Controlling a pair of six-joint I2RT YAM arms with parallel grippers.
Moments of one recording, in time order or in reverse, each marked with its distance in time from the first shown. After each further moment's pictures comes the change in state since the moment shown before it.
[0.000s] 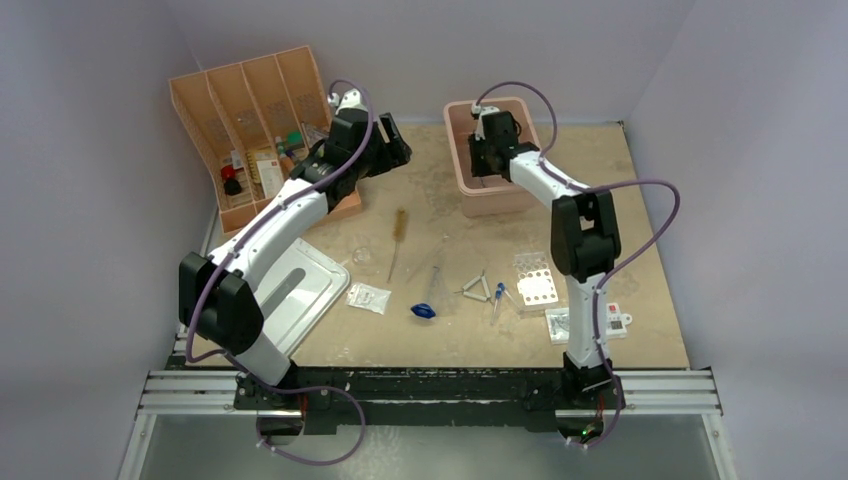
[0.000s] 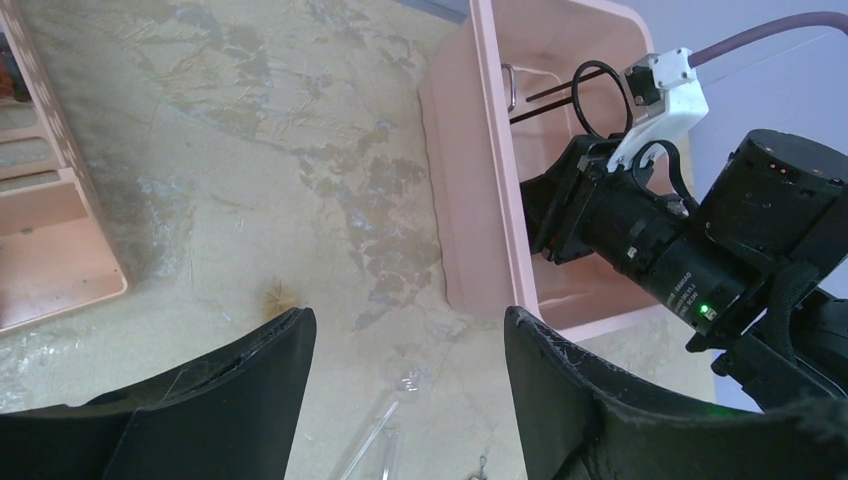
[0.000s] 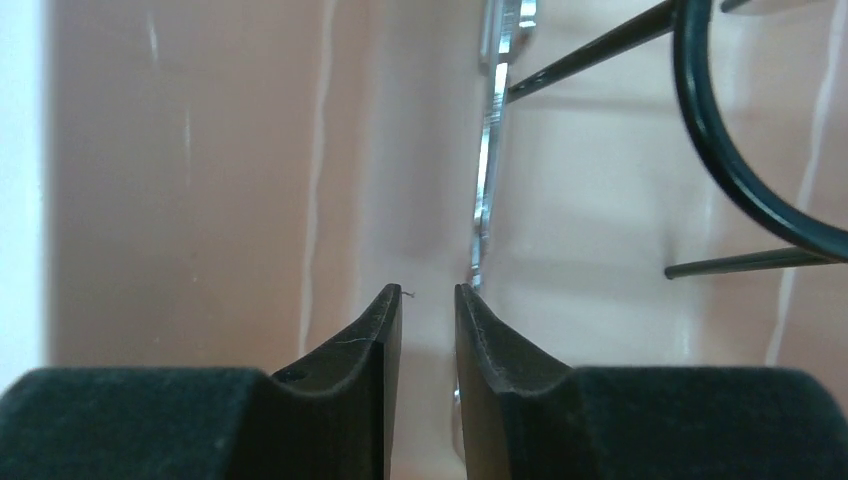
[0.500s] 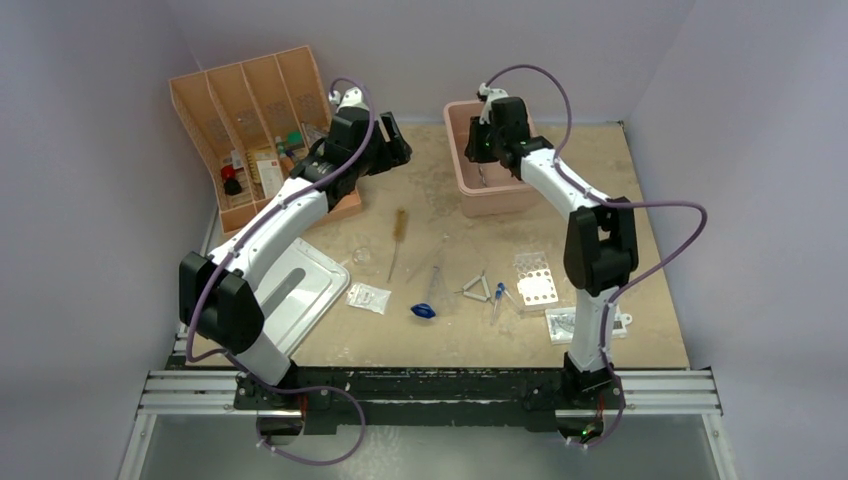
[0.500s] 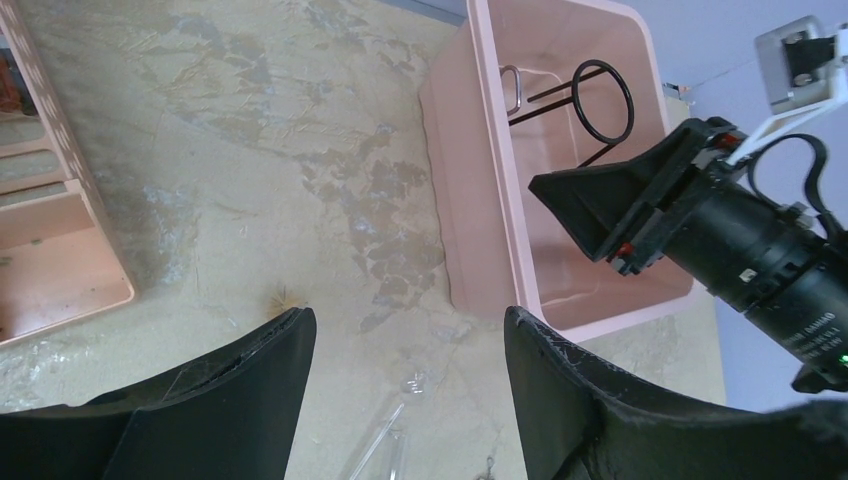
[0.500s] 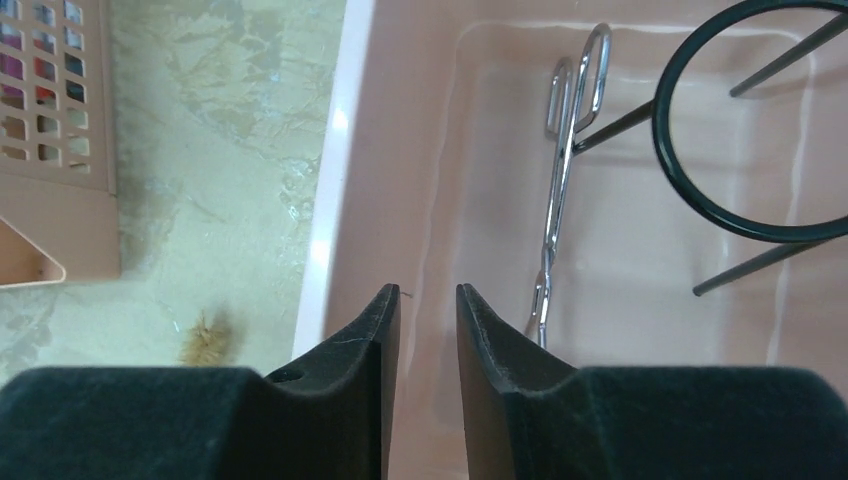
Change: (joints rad) left arm 0.000 0.005 0.016 -0.004 0.001 0.026; right arm -0.001 -0.151 -0.054 0.053 -0.134 0.086
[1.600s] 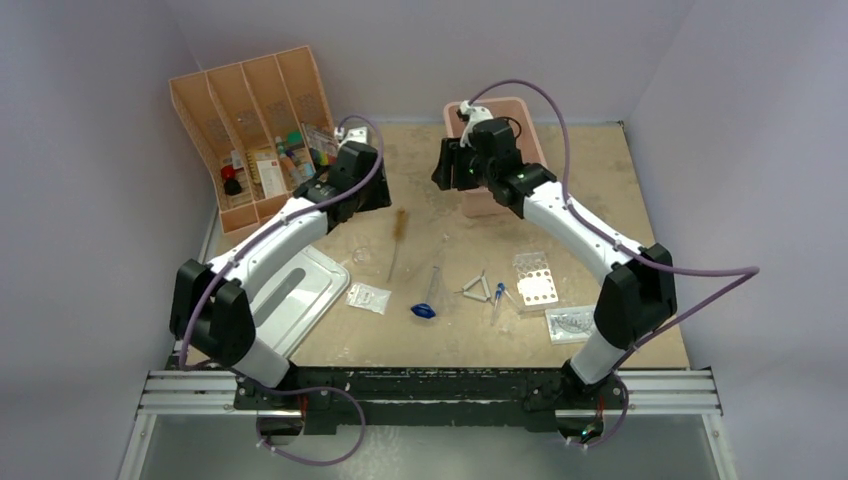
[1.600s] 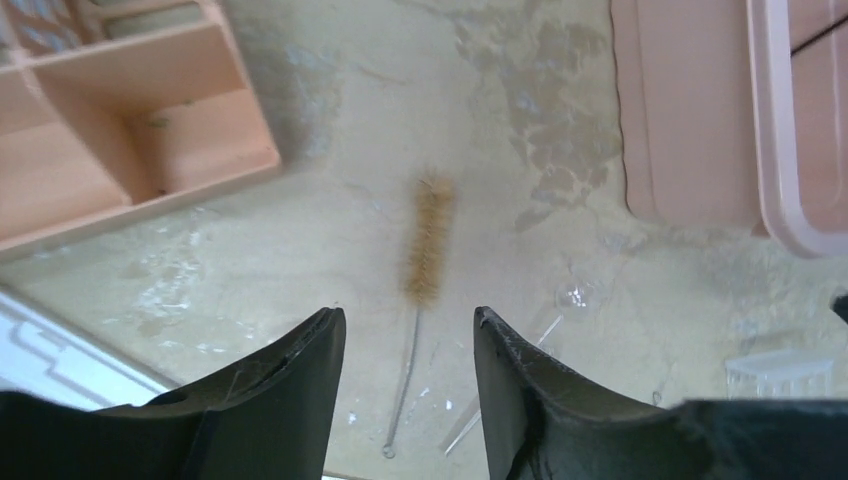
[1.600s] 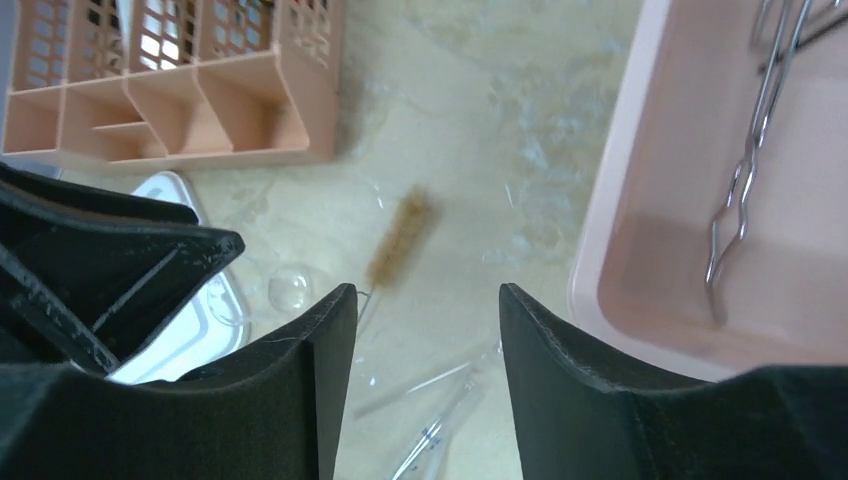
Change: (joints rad) left arm -0.010 -0.092 -0.210 -0.124 -0.127 0.104; right arm 0.207 -0.381 -0.238 -0.034 0.026 0.132
